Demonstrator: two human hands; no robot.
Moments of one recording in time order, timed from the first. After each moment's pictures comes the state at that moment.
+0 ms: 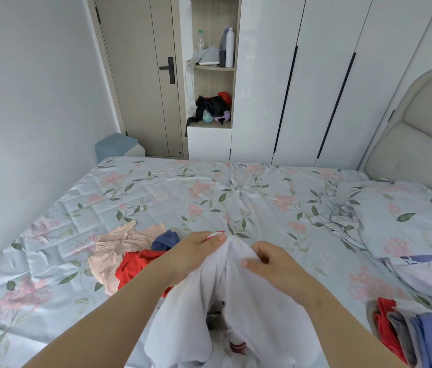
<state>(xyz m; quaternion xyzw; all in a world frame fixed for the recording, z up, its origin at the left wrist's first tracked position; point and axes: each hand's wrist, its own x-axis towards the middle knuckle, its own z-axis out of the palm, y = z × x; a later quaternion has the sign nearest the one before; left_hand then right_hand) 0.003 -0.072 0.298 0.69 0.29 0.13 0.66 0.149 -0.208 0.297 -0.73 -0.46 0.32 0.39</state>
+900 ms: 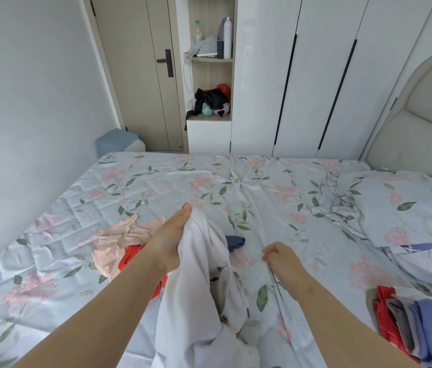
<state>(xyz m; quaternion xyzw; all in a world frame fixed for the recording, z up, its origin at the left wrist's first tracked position) -0.009 -0.062 0.310 0.36 0.37 0.21 0.83 0.163 -0.203 0.256 -0.81 -0.22 0.35 0.41</state>
